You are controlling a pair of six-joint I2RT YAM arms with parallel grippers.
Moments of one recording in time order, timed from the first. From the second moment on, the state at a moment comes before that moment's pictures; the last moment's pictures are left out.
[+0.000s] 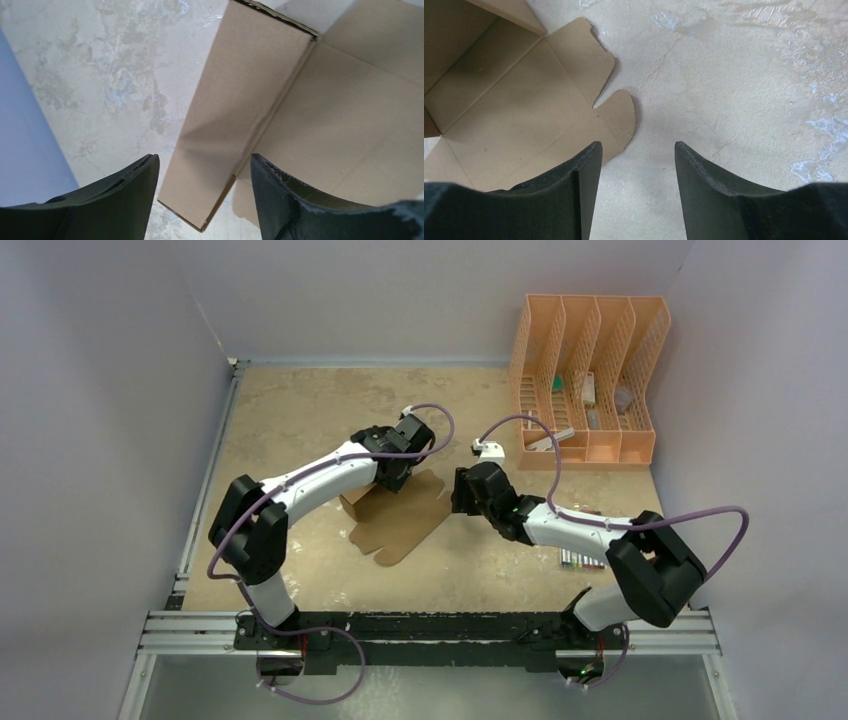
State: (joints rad) left arm -0.73 1.73 1.37 -0.80 -0.56 -0.14; right arm 0.74 1.44 0.70 0.05 0.32 0.56
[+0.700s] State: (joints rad) left arm -0.64 1.77 1.37 -0.76 -0.53 -0.13; right arm 0.74 1.43 0.68 0.05 0.34 0.55
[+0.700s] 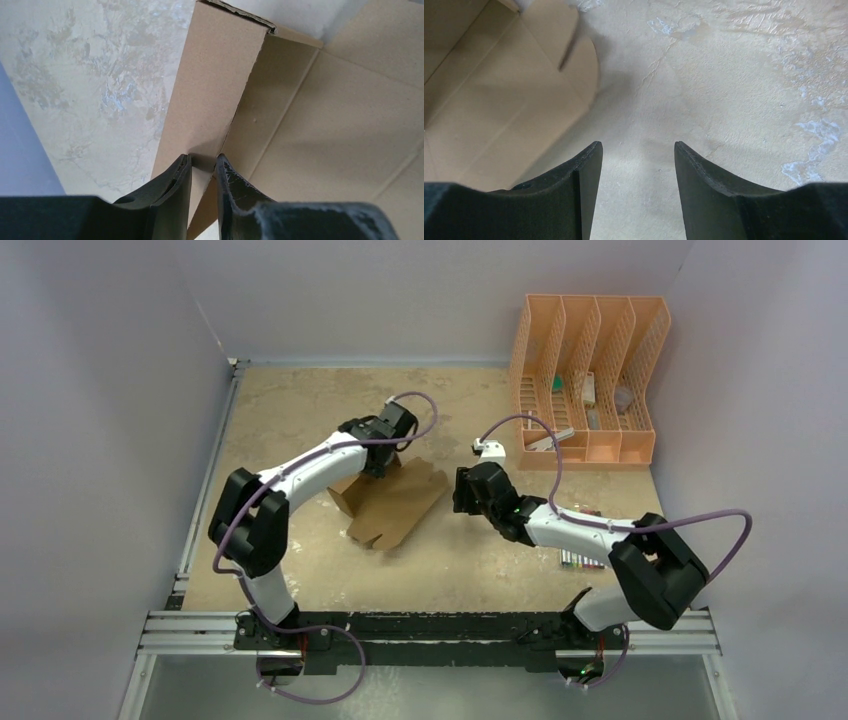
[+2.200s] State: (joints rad) left arm -0.60 1.37 0.52 0.25 0.03 -1.21; right arm 0.74 1.45 1.14 -0.23 0.06 0.17
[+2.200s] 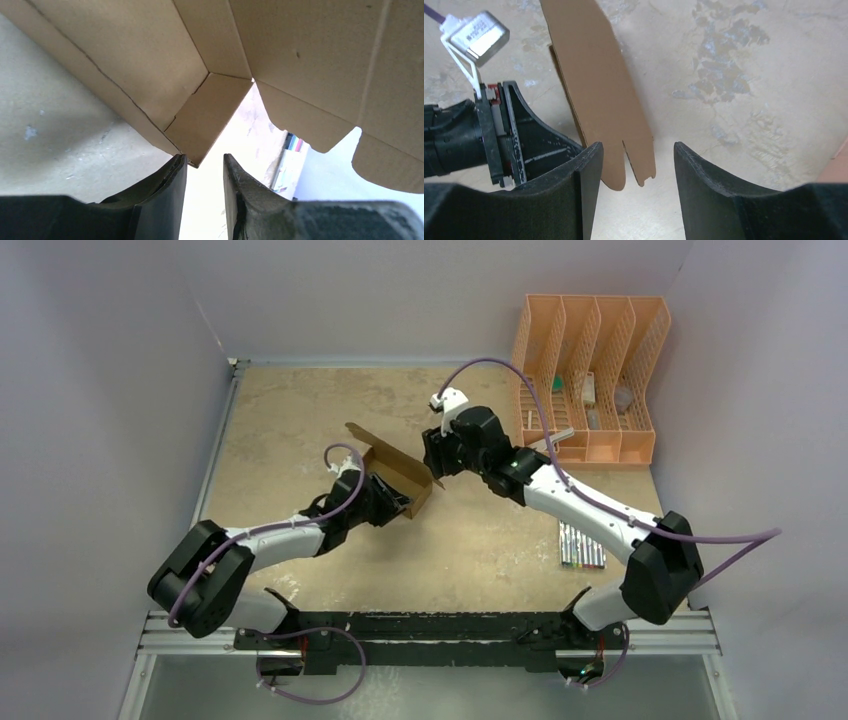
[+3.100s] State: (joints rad) left arm -0.32 1.15 0.54 -0.10 0.02 -1.04; right arm 0.72 1.82 1.69 -0.49 -0.16 -0.11
